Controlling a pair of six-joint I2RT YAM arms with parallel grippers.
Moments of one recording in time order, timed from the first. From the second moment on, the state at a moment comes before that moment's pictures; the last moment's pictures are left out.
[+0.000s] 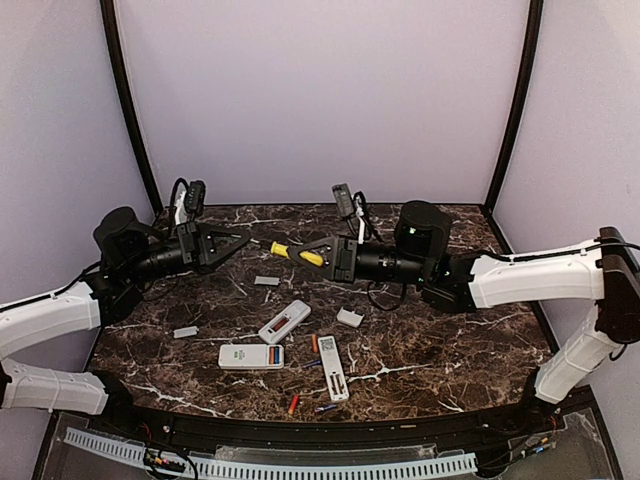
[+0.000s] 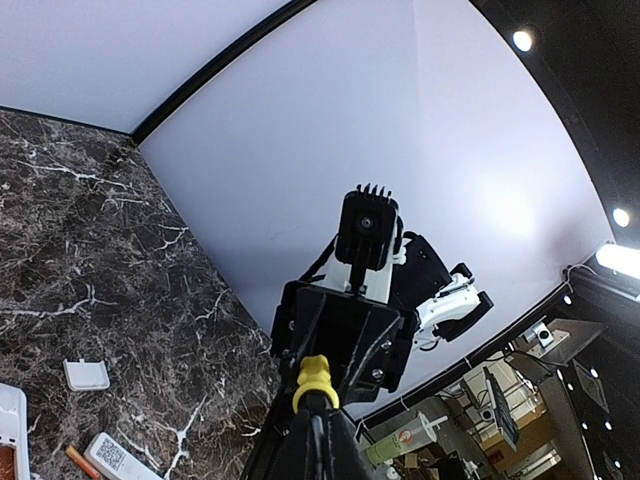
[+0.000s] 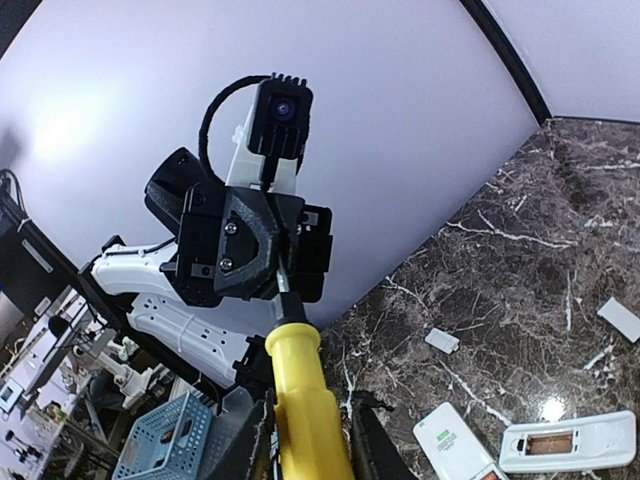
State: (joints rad) left arm -0.56 1.02 0.60 0.52 0.68 -1.01; right arm 1.01 1.54 0.97 0.59 -0.43 0.72
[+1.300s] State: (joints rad) left arm -0.58 0.73 0.28 -0.45 0.42 -1.11; right arm 1.03 1.63 1.03 0.02 -0.20 0.47
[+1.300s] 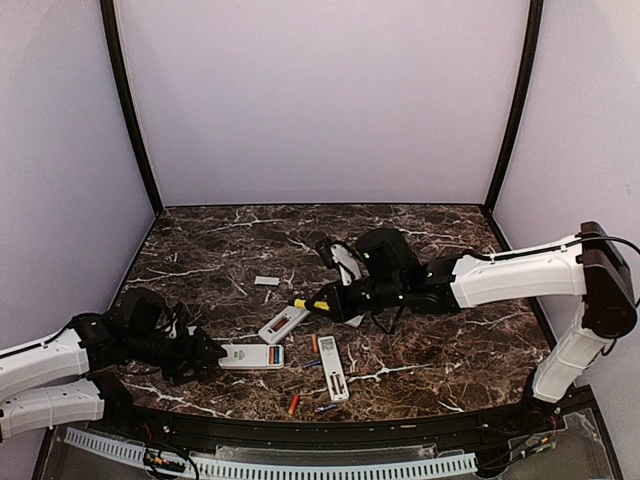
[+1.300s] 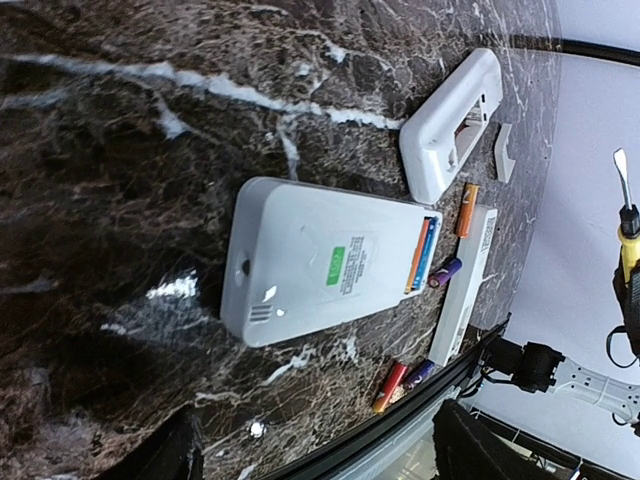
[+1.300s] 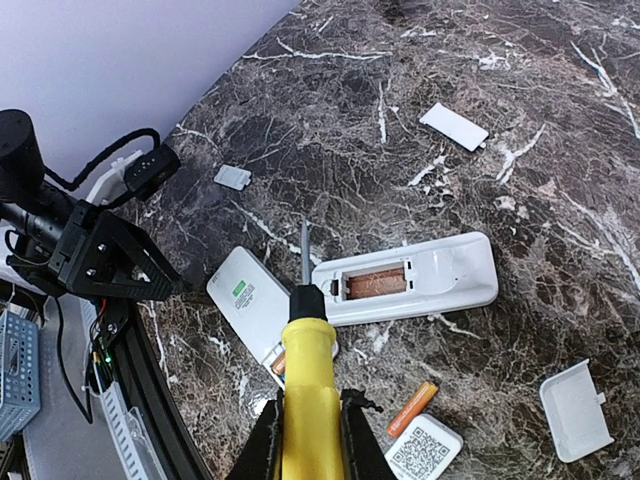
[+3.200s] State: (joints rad) left arm -0.58 1.46 0.42 0.17 0.49 -0.93; right arm 1.16 1.65 1.04 -0.19 -0.18 0.65
